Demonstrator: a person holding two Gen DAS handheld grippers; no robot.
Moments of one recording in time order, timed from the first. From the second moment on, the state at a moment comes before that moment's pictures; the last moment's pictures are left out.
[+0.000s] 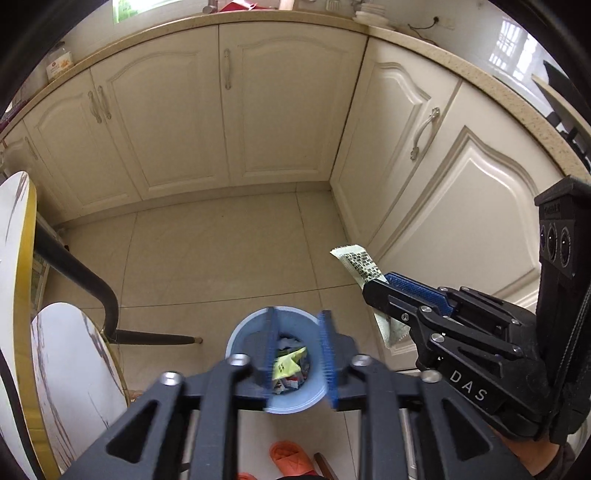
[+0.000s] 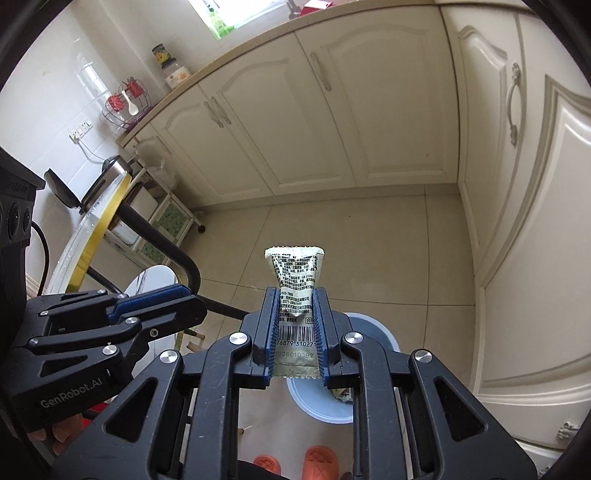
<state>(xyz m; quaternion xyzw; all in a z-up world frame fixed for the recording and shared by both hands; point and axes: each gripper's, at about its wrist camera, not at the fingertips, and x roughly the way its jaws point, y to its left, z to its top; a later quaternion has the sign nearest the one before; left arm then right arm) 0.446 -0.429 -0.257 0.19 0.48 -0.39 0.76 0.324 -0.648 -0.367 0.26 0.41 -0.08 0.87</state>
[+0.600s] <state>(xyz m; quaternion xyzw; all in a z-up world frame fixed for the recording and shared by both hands) 0.408 -0.408 -0.222 0.17 0.42 -0.35 0.81 0.329 -0.641 -0.381 0.27 0.41 -0.07 0.87</state>
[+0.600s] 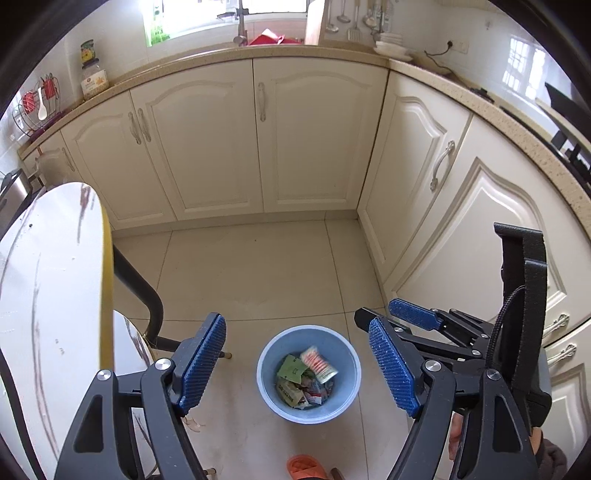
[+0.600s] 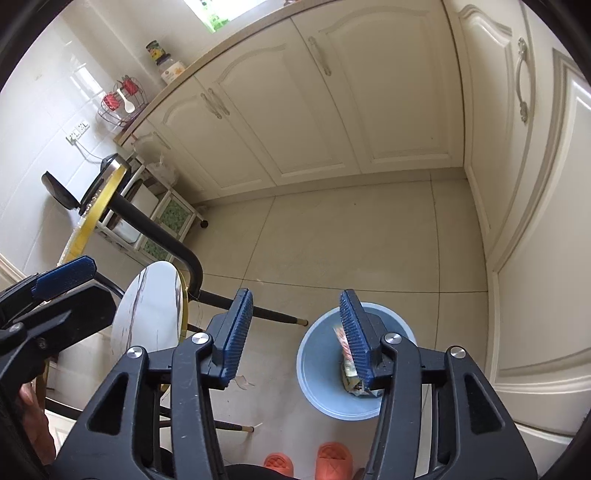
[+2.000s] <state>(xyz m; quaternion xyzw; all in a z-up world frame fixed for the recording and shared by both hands) -0.052 -0.113 -0.057 0.04 0.11 -0.06 0.99 0.179 -0.307 -0.051 0.00 0.16 0.09 0.98</state>
